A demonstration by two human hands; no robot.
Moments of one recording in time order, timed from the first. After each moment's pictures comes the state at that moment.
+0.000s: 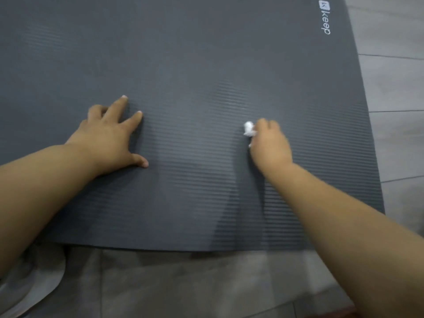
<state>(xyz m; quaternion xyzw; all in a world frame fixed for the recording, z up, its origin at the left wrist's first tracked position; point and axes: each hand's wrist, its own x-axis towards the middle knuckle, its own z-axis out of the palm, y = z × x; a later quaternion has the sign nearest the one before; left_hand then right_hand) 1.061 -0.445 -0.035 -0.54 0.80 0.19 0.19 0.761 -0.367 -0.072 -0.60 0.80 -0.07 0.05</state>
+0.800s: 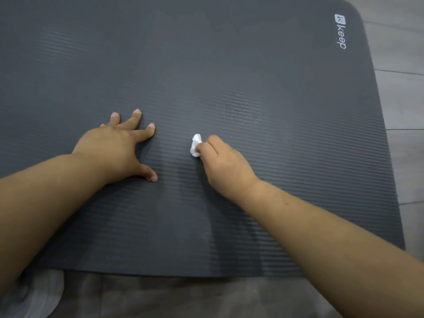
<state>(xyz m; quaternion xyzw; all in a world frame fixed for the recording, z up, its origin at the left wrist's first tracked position) 1.056 -0.454 -0.032 -0.53 0.79 0.20 0.22 0.843 -0.385 -0.084 -0.81 0.55 -0.21 0.06</state>
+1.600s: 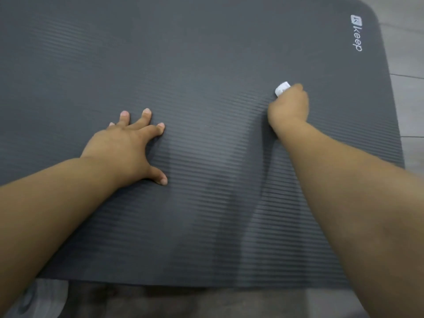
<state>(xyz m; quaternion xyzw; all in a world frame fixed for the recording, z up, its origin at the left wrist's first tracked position) 1.055 -0.452 -0.030 -0.55 0.77 0.24 0.19 0.757 -0.497 -0.070 -0.41 0.91 -0.09 0.05</state>
